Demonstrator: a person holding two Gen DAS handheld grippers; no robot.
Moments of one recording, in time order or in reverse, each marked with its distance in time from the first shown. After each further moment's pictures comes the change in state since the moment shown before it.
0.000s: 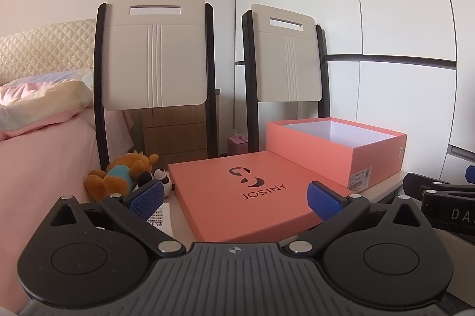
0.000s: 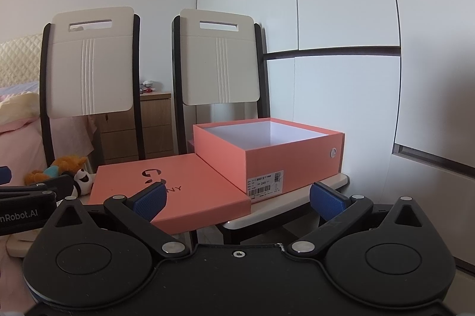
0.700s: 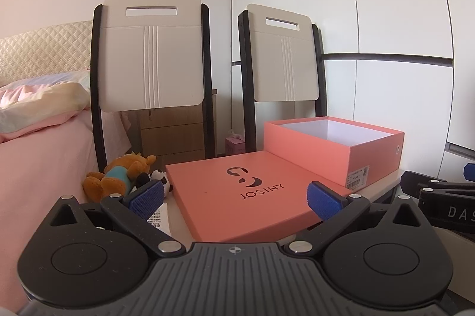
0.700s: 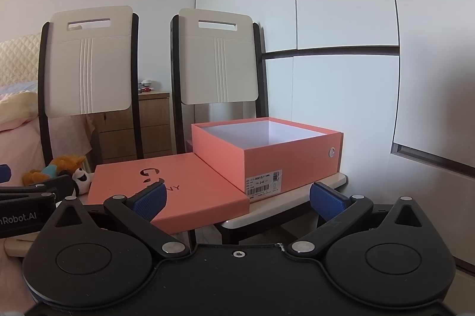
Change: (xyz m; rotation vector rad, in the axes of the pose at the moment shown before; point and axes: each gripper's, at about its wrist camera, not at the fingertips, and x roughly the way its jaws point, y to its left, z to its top) left arm -0.006 -0.004 -0.003 0.012 -0.001 -0.014; right arm 0.002 0.002 0.000 -0.006 0.000 -0.007
